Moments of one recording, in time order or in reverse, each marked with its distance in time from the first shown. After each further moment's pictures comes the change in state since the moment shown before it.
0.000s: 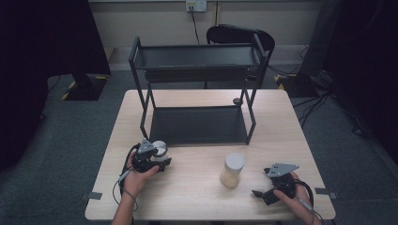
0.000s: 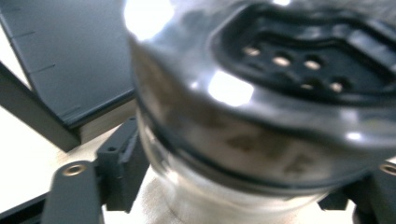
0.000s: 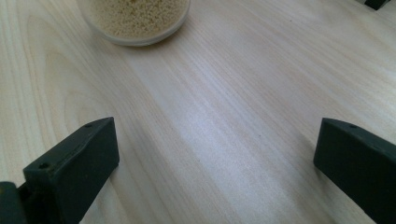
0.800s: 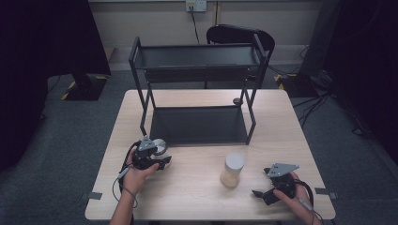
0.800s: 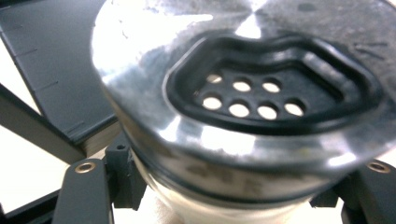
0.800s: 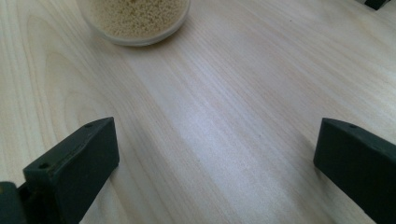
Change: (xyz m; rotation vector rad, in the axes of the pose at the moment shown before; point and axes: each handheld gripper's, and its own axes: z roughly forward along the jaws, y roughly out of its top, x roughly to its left) left arm 0.002 0.016 -0.005 0.016 -0.013 0.015; right arm 0.000 0.000 0.000 0.000 0.000 0.000
